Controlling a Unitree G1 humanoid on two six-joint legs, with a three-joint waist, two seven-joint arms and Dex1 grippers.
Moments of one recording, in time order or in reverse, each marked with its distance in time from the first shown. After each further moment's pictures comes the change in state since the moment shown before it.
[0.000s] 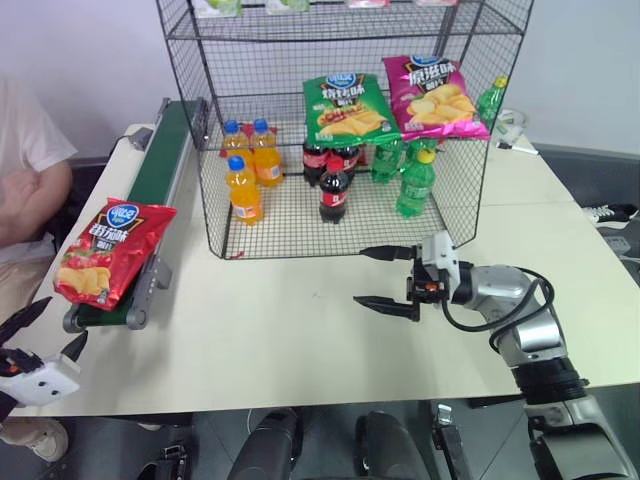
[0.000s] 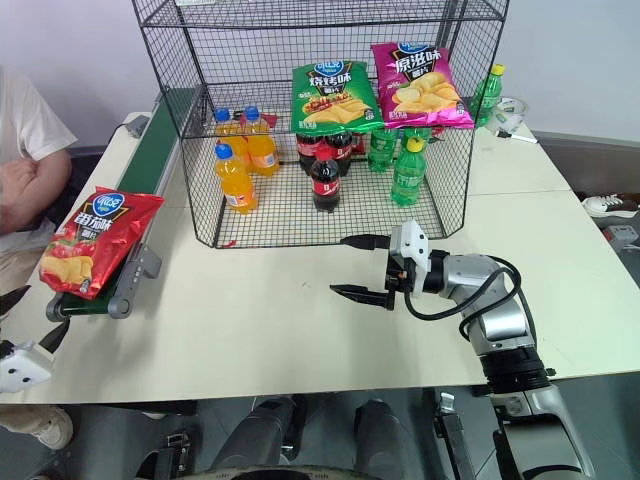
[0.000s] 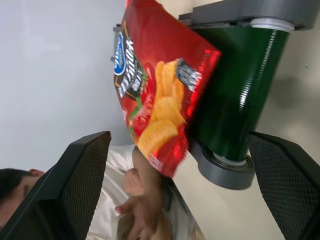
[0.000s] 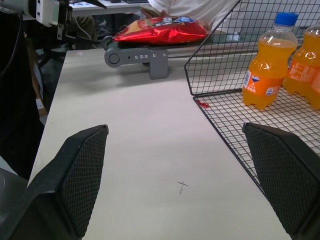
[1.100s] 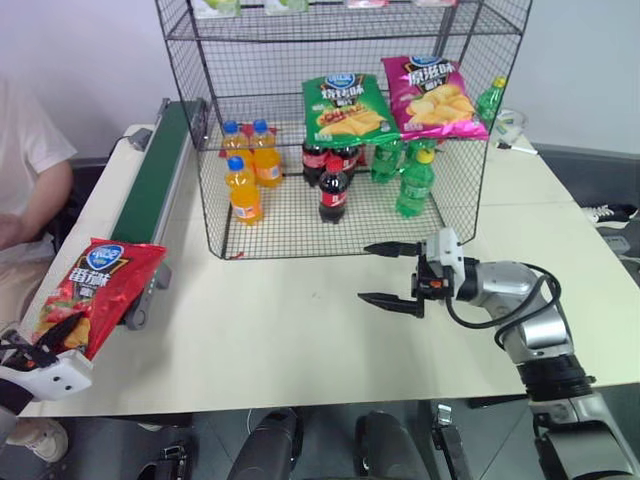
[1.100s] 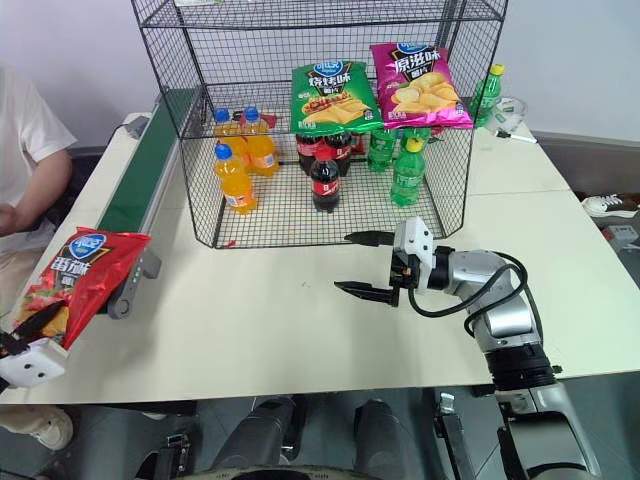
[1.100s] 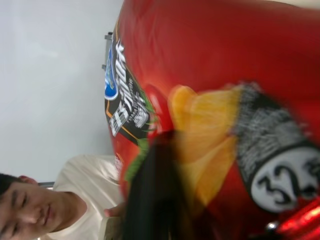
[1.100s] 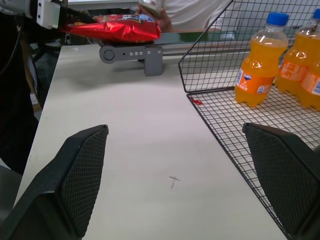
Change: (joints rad) left arm -0.098 0.037 -0.144 0.095 0.001 -0.019 0.074; right arm 0.000 -0.026 -0.009 0.000 -0.001 -0.002 0.002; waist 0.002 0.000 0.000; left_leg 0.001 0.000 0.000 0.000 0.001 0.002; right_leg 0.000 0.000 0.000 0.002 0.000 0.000
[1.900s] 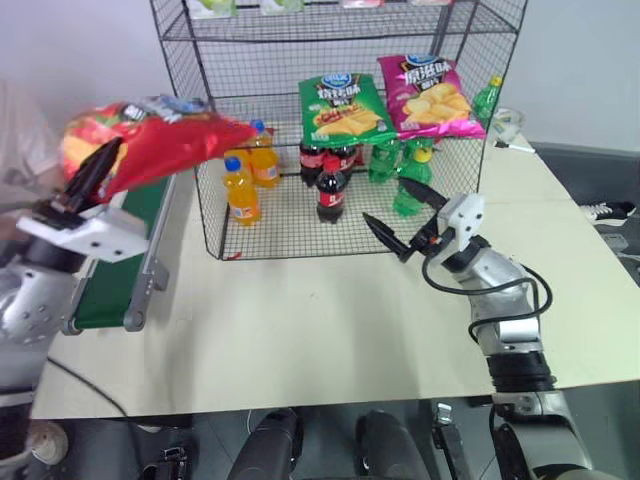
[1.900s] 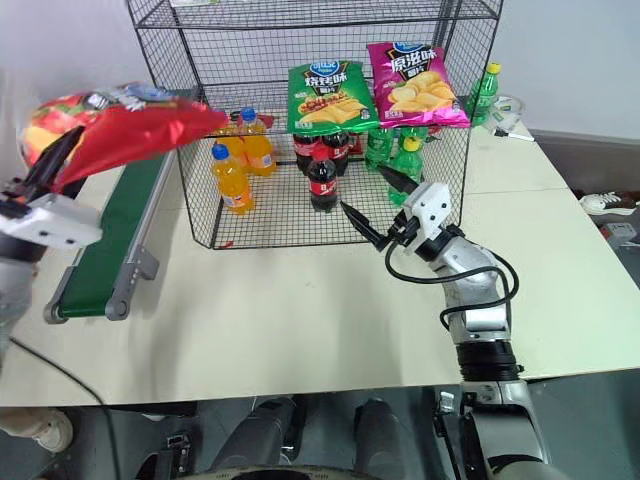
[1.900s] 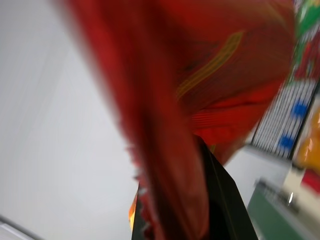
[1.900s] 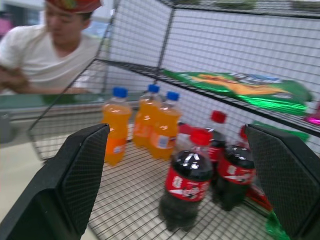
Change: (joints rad) left arm -0.482 -0.211 -0.017 -0.839 -0.191 0.576 -0.245; right arm -0.050 0.228 -0.131 0.048 -0.144 -0.262 -0.516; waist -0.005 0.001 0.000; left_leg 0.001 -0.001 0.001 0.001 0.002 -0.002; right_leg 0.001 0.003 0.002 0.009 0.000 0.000
